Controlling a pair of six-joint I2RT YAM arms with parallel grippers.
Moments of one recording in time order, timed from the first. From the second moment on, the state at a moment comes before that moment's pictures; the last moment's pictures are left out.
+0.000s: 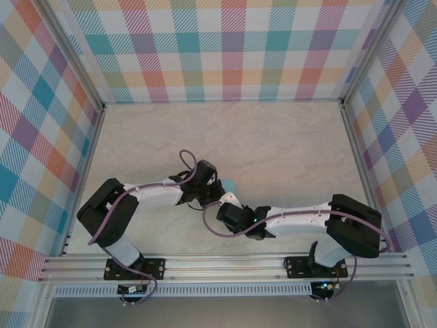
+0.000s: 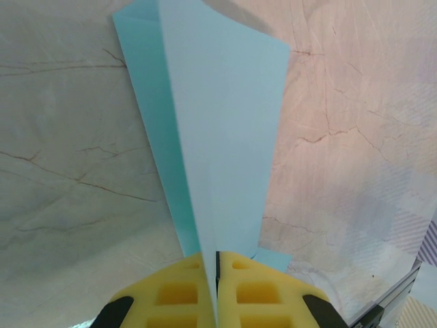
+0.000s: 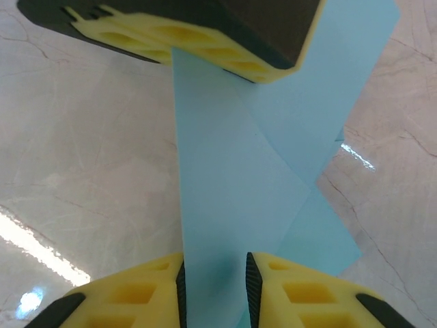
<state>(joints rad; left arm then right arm) -0.76 1.64 0.83 -0.13 0.28 -1.09 1.22 1.50 0.70 -0.29 0.41 0.43</state>
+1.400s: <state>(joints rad) -0.76 1.64 0.83 -0.13 0.27 -1.10 1.22 1.48 0.67 -0.21 0.42 0.46</state>
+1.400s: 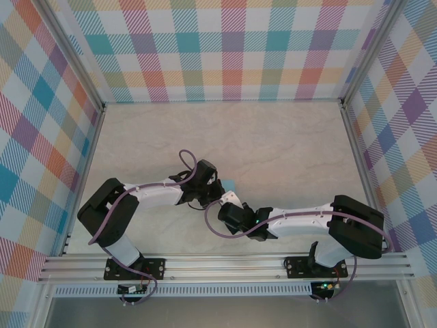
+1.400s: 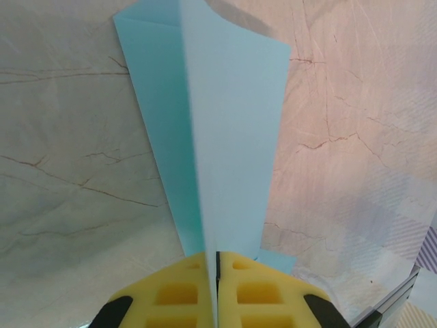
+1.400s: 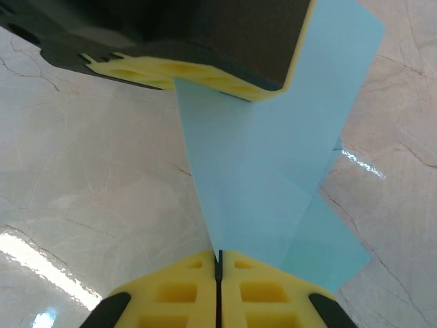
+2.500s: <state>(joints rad) -0.77 1.46 0.76 -0.12 0.21 -1.02 0.85 1.35 0.39 0.18 -0.20 0.82</state>
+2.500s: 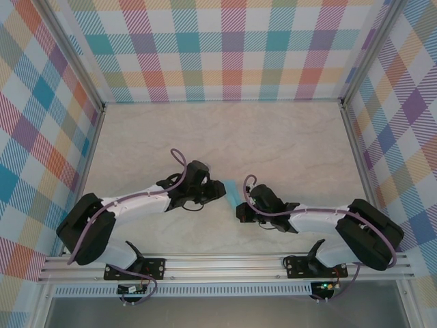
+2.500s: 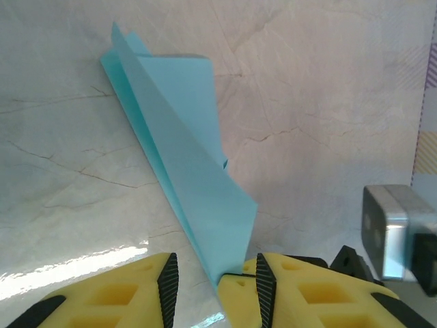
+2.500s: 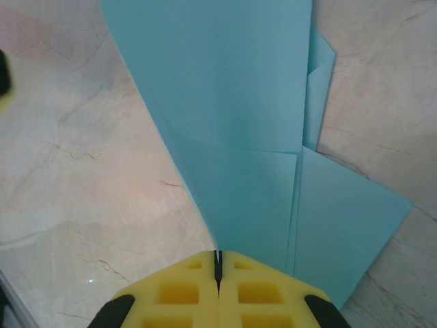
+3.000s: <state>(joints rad) -0.80 1.64 0.84 -0.02 0.32 -0.99 0.75 1.36 0.37 0.22 -0.35 0.94</state>
